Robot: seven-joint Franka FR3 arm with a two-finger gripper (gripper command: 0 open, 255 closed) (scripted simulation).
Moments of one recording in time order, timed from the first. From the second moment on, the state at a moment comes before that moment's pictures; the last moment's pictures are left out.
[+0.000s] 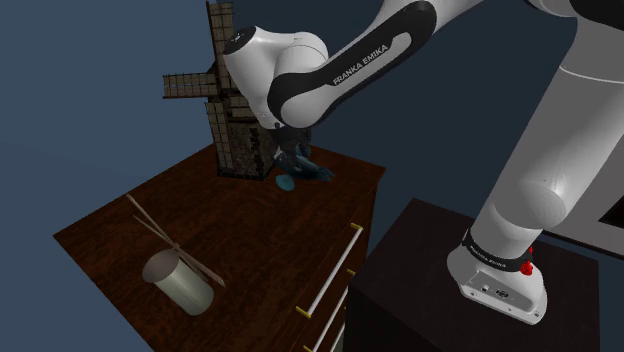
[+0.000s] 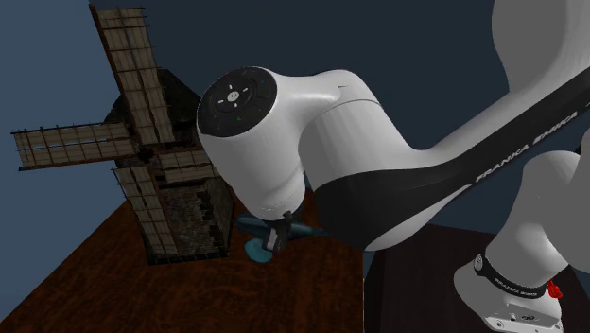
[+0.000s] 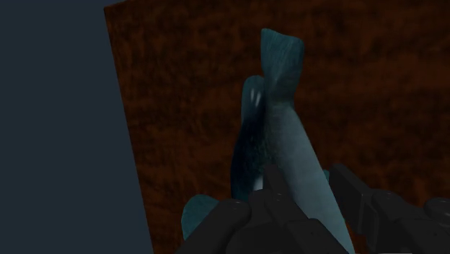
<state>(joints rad) -0.05 0.00 0.53 -2.10 -0.38 1.92 0.62</state>
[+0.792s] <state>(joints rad) -0.05 -0.04 0.53 -2.02 -0.34 1.81 0.56</state>
